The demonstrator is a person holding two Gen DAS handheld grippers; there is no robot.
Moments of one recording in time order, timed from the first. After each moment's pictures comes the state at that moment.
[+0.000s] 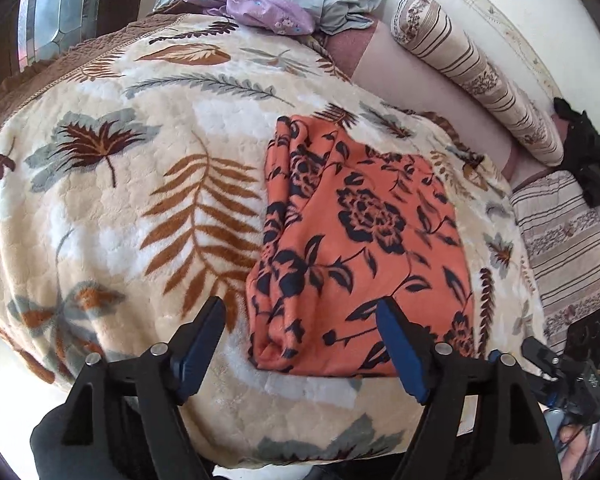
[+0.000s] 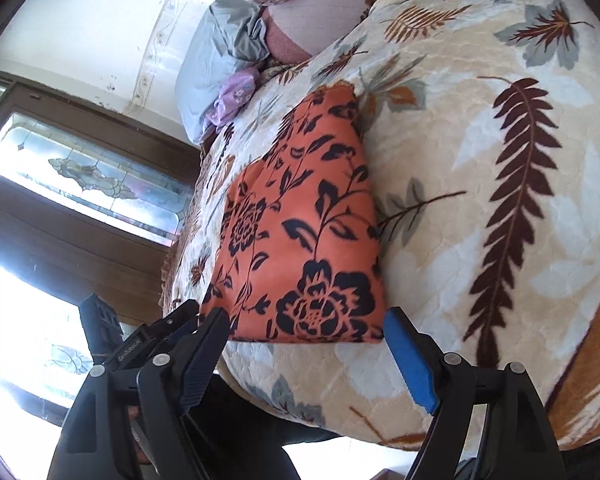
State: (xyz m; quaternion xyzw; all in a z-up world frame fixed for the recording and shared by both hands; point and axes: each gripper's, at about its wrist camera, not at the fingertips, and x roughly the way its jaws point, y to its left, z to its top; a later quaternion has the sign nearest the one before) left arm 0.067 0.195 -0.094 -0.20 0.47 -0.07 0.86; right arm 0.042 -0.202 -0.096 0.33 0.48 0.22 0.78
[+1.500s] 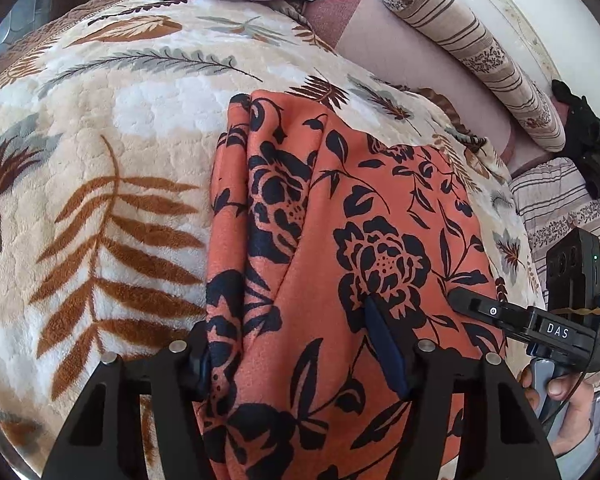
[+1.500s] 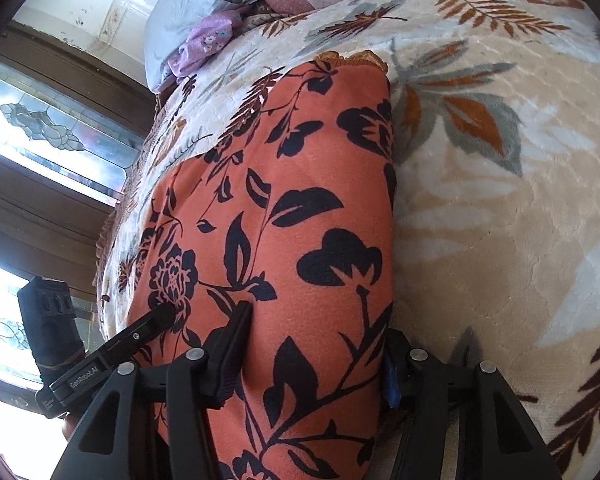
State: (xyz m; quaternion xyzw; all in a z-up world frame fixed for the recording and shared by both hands) left arm 0.155 0.166 -0.141 -0.19 0.50 -0.11 0.84; right arm 0.186 -0.132 -0.137 0.20 0.56 0.21 0.78
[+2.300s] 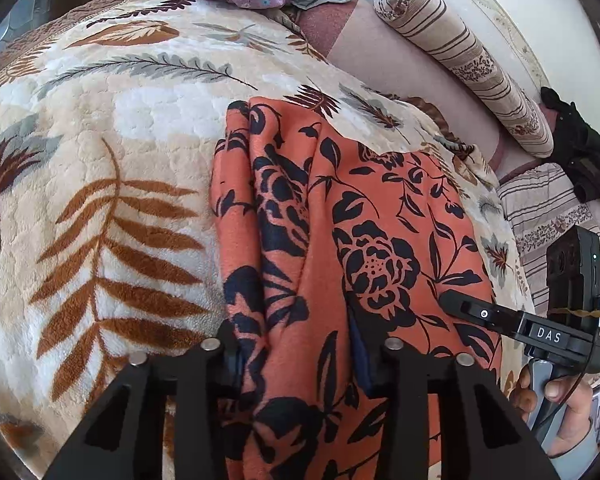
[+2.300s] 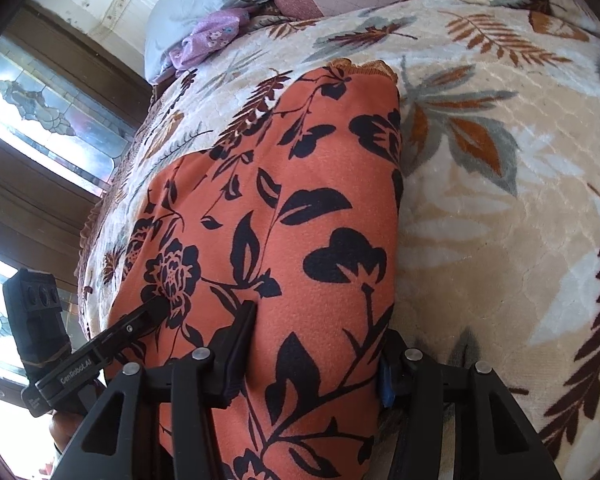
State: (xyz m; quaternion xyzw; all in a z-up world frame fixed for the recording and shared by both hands) left arm 0.144 0.178 -0.136 -0.20 0.48 -0.13 0.84; right arm 0.180 -0.107 -0.121 0.16 0.55 0.19 0.80
